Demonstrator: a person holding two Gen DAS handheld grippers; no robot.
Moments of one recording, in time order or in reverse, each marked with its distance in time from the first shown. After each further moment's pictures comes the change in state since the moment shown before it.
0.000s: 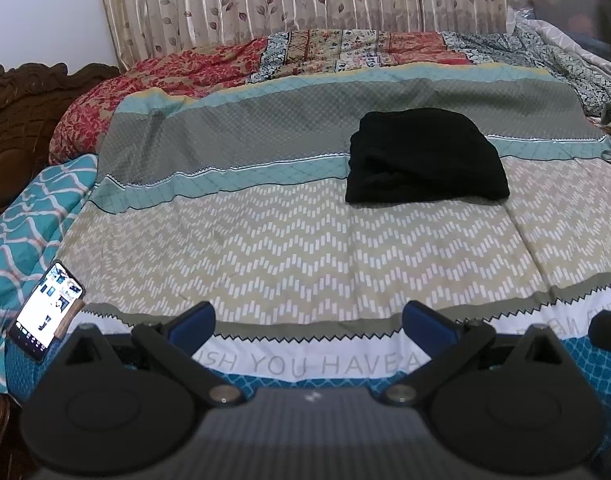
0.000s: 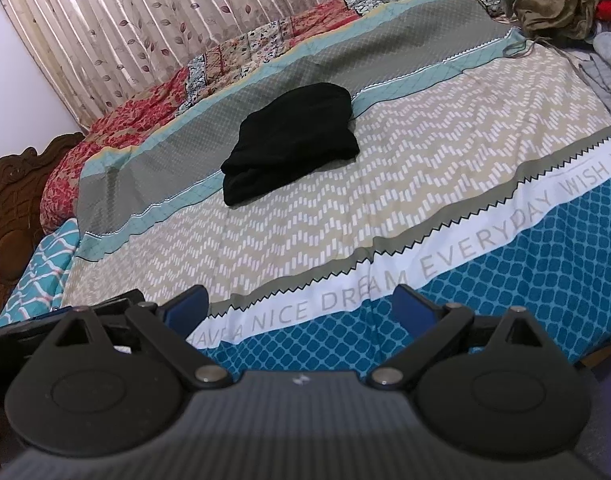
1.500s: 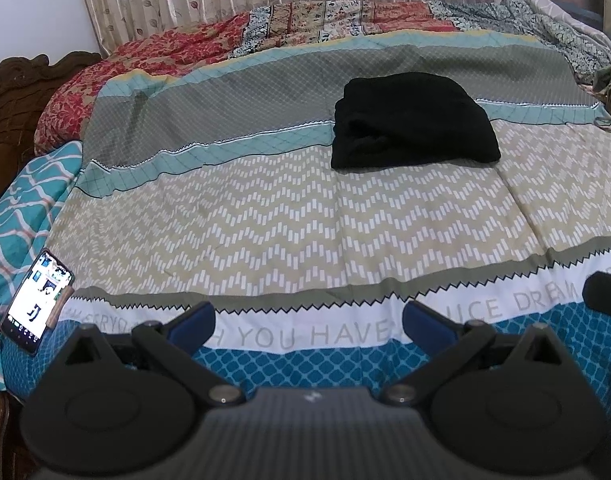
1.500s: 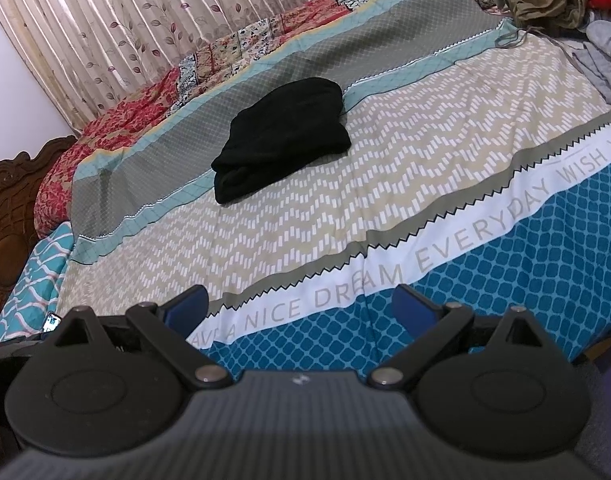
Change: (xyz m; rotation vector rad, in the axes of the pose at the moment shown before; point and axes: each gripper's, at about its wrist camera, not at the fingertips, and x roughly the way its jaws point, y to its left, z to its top) left arm 0.008 -0.007 -0.009 0.046 0.079 -0.020; right arm 0.007 -0.008 0.000 0.017 0.009 -0.007
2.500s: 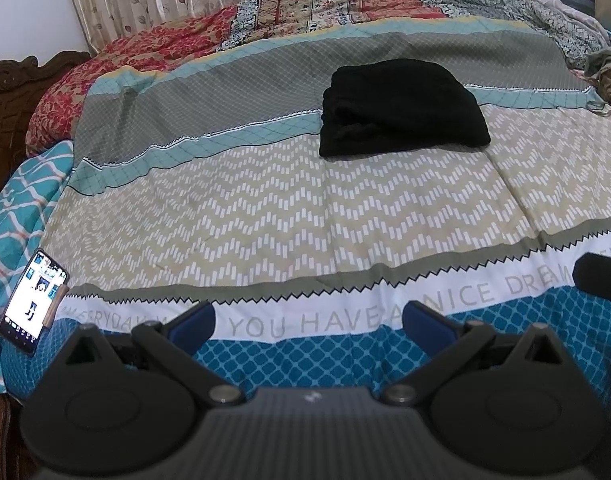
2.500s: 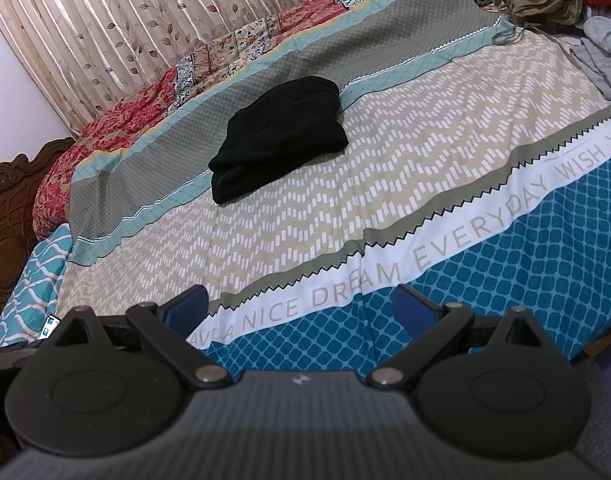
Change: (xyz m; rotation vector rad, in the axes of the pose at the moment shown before) left arm 0.000 -0.008 -0.002 0.027 0.032 -0.012; right arm 0.001 -0.002 -0.001 0.006 0.001 -0.005
